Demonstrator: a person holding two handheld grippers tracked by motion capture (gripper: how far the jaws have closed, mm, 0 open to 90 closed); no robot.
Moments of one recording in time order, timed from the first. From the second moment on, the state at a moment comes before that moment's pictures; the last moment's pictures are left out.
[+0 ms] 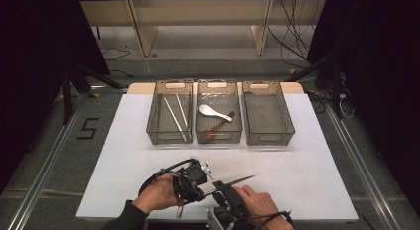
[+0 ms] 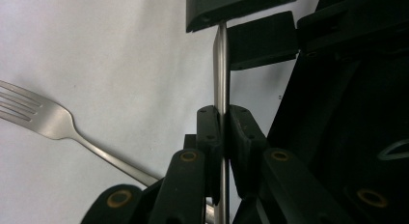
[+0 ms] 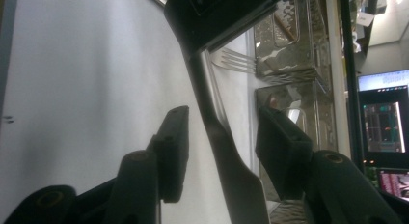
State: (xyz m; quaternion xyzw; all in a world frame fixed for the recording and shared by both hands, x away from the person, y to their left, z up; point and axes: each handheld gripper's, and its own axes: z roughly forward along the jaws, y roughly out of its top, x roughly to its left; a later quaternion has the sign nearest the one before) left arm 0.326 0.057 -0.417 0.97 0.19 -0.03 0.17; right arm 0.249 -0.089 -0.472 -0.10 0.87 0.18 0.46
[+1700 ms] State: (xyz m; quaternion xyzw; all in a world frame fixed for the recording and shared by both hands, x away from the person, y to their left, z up) left arm 0.355 0.137 -0.375 0.87 0.35 0.07 0.33; right arm 0.267 -0.128 -0.447 -0.08 0.87 0.15 0.47
